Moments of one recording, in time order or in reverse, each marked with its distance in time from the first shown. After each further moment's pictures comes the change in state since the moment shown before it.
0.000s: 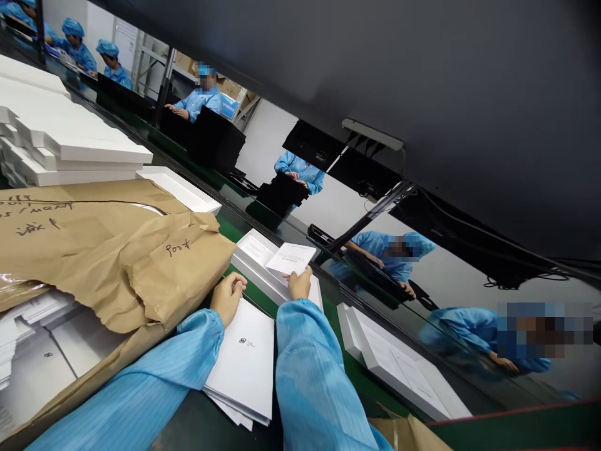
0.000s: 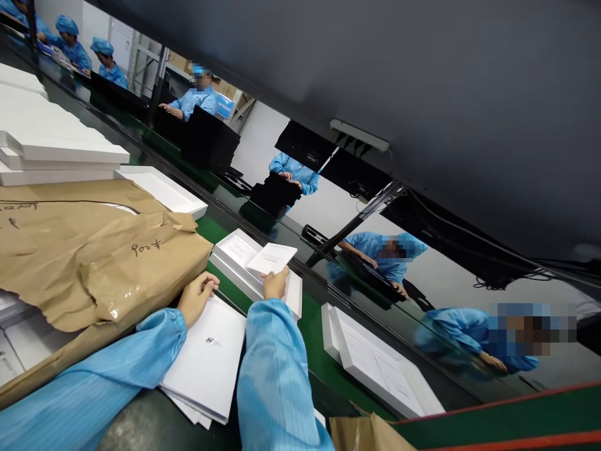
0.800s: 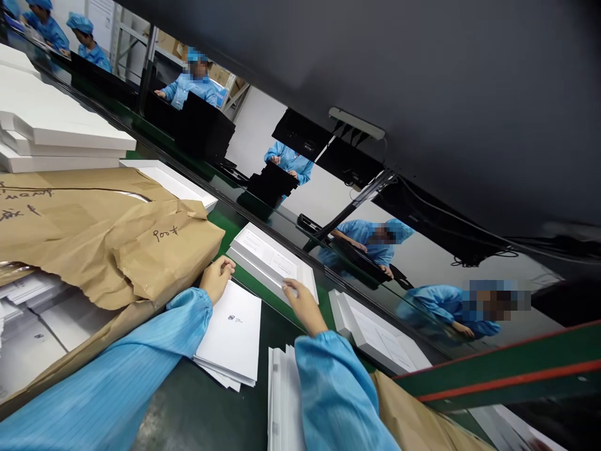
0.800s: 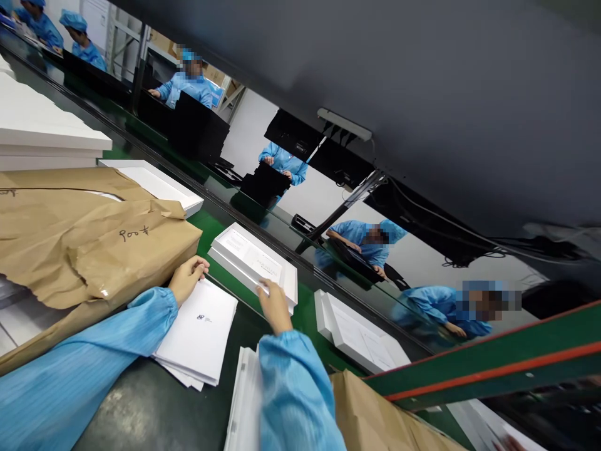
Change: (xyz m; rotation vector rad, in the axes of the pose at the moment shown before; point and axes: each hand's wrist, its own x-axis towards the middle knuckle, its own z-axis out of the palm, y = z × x) left_hand 0.000 0.001 -0.003 0.090 -0.055 0.025; right_hand -0.076 0.042 -0.063 -0.056 -0.212 -0.303
